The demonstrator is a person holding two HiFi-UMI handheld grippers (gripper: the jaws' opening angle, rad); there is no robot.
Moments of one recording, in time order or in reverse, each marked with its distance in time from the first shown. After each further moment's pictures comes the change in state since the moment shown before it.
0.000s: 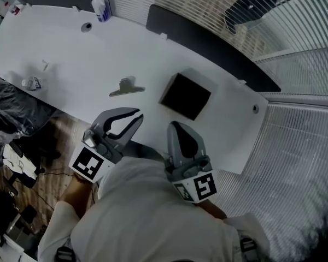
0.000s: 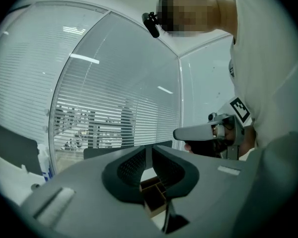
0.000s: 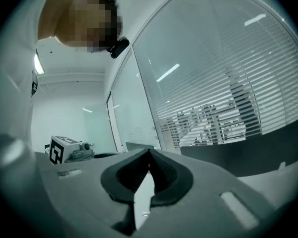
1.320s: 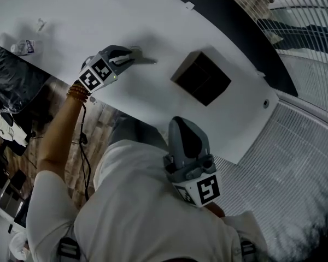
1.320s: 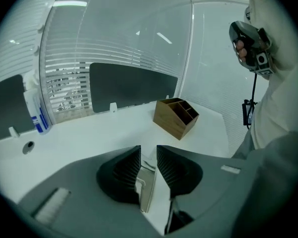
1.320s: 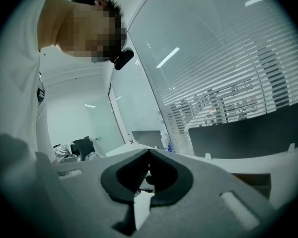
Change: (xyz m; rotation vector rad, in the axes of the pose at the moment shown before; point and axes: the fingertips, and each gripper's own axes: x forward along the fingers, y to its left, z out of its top) left arm 0.029 0.143 -0.283 0.013 0.565 -0.111; right arm 0.023 0.025 -0.052 0.068 0.161 0.062
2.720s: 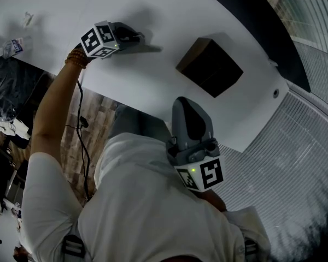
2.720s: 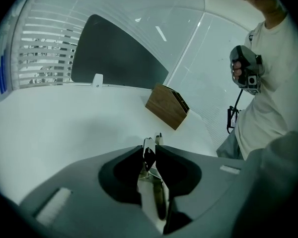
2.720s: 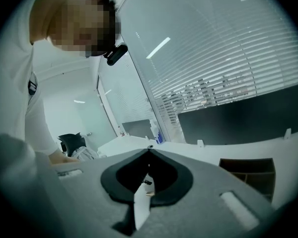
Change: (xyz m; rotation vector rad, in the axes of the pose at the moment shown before) left arm 0.061 0.018 -0.039 -0.097 0.094 -0.358; right arm 0.045 -0.041 -0.047 0.065 0.093 -0.087
